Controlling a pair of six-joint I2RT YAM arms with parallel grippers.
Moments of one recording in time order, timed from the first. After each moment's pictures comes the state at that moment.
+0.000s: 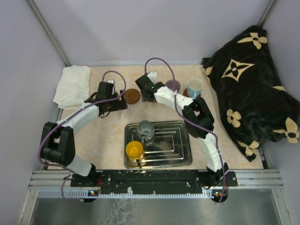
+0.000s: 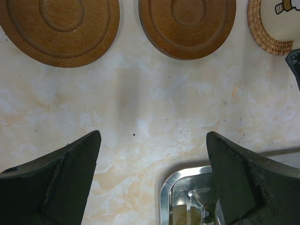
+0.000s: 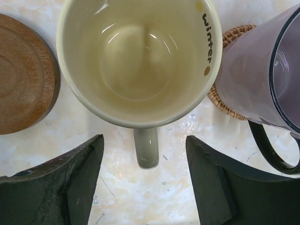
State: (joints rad) left arm -0.31 1.54 1.00 -0.28 -0.07 -0.38; right arm 0.73 2.21 1.85 -0.60 0.51 0.49
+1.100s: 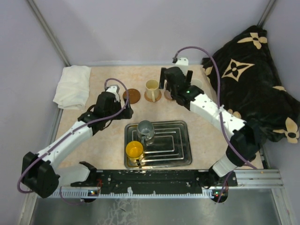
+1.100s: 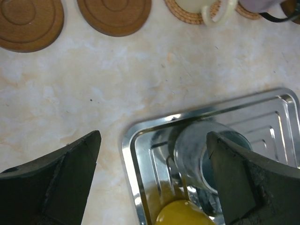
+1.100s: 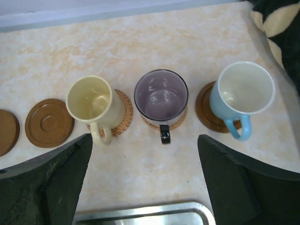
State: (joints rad) left arm -0.49 1.21 0.87 -0.31 -0.12 -0.41; right arm 0.67 1.60 1.45 -0.36 0.60 0.41
